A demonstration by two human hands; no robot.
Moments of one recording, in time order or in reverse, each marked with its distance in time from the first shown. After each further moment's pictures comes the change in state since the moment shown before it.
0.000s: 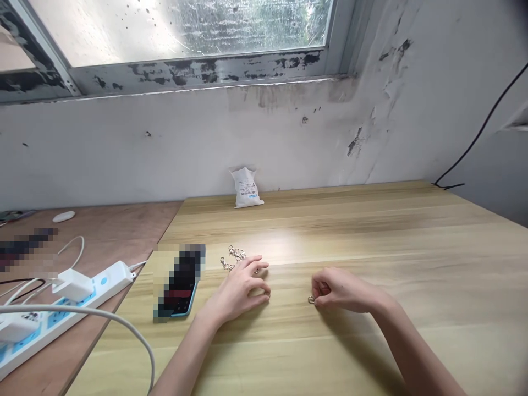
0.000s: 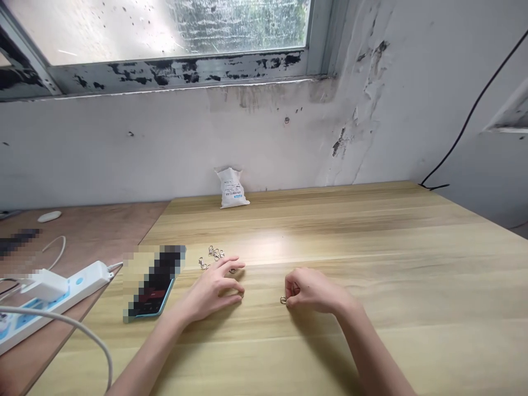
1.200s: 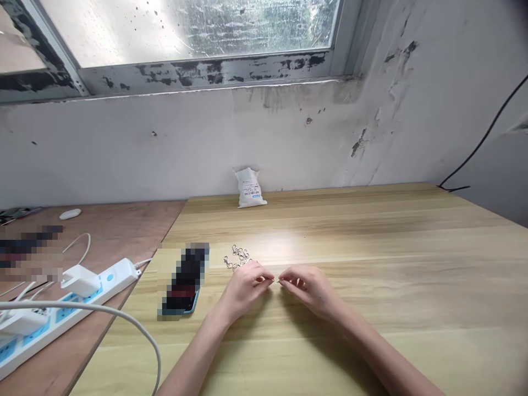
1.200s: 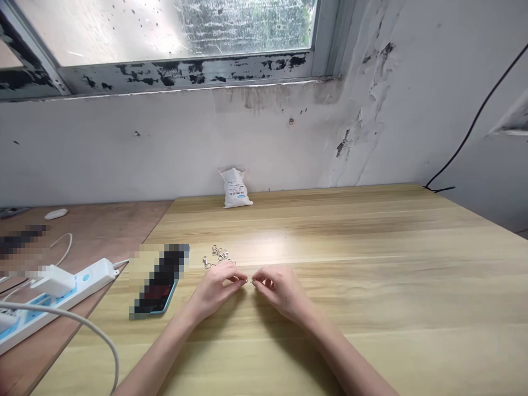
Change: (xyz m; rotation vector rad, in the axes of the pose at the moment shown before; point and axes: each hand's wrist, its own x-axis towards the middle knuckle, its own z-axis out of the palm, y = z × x) left_hand 0.007 0.002 0.013 -0.180 0.253 -0.041; right_hand 0.038 -0.028 0.056 0.142 0.480 -0.450
